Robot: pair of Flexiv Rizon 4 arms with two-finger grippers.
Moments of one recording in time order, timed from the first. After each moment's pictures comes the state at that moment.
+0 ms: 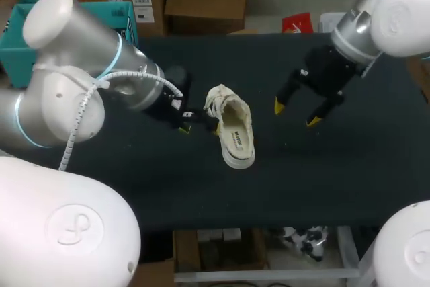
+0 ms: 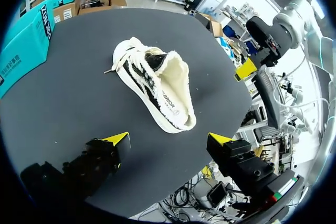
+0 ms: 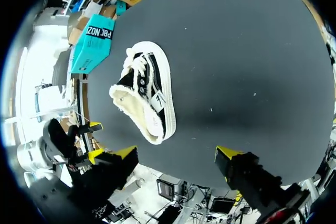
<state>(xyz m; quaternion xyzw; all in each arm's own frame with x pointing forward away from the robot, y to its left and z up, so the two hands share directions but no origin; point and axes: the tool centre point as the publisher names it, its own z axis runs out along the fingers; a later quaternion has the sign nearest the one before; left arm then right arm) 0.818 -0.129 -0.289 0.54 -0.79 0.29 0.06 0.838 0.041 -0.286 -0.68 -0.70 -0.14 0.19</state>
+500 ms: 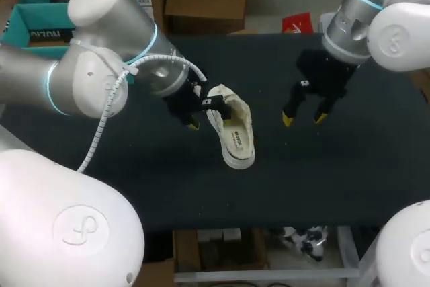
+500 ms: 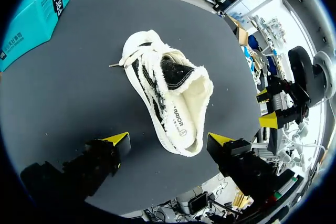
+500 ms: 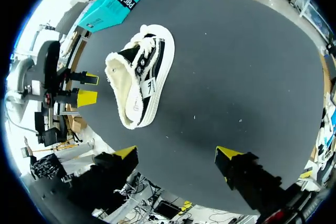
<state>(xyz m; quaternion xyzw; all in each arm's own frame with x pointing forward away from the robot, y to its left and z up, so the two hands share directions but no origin) 0.857 -0.154 -0.311 0.63 -0.74 0.23 0.08 0.841 0.014 -0.302 -0.54 -0.83 -0.10 0.11</state>
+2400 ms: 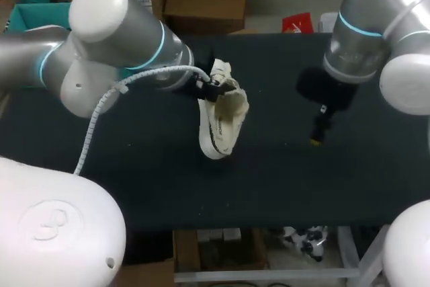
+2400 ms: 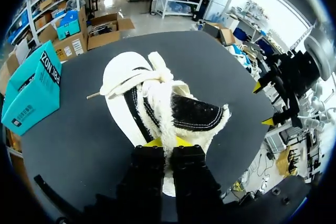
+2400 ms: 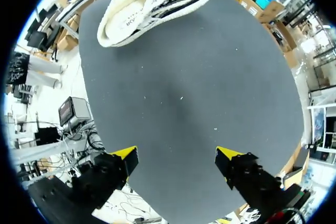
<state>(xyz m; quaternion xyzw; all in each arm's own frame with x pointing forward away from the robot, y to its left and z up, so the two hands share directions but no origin) 0.890 -0.153 -0.259 0.49 -0.82 0.29 -0.07 0.832 -0.038 -0.310 -0.24 -0.97 -0.03 -0.03</state>
